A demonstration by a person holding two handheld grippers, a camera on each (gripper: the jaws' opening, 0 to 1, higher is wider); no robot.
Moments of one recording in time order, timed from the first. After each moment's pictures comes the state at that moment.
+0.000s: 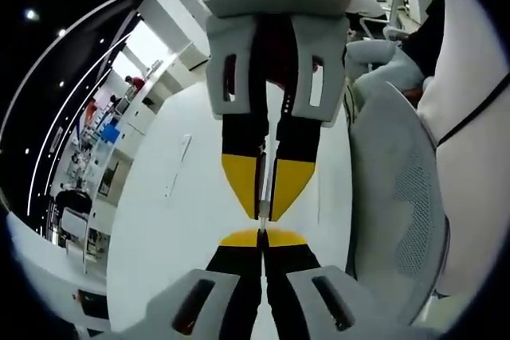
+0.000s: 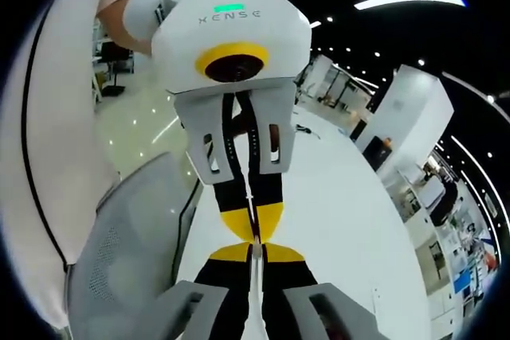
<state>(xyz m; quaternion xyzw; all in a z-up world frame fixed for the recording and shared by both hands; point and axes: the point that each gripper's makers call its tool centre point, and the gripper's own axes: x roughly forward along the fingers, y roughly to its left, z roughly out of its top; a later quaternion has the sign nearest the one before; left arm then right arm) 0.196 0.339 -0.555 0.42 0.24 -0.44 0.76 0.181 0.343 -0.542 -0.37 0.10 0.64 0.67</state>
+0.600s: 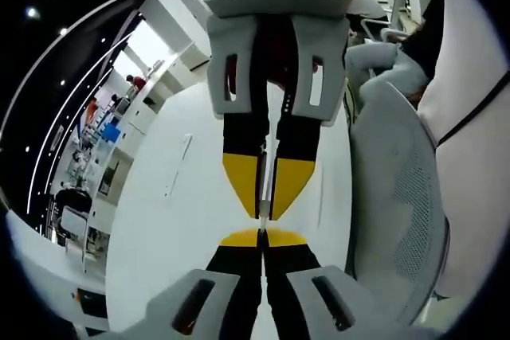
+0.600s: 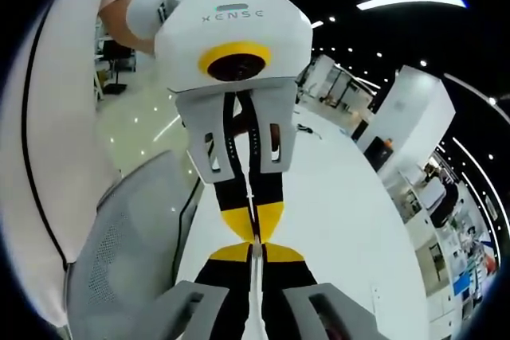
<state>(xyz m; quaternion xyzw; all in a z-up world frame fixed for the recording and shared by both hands) 0.194 0.340 -0.556 0.42 0.24 -0.44 0.76 0.180 0.344 -0.544 -0.37 0.10 0.64 0.66</state>
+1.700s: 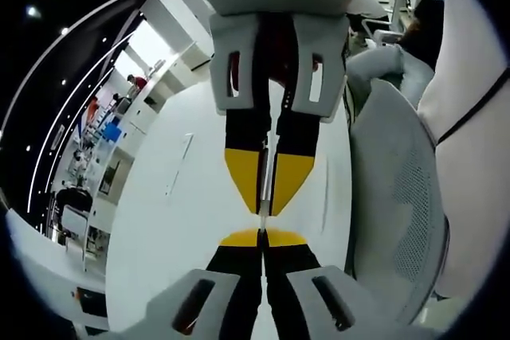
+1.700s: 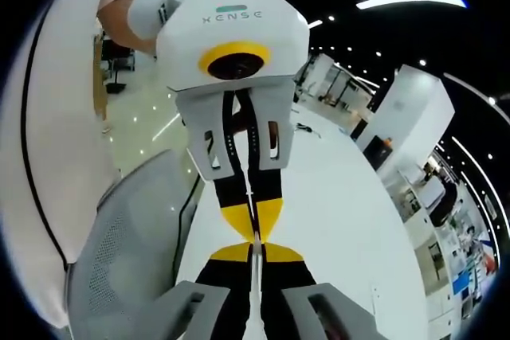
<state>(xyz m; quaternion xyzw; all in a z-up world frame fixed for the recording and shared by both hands) 0.192 0.342 -0.557 0.42 0.24 -0.44 0.76 0.179 0.343 -0.544 -0.37 0.10 0.64 0.66</state>
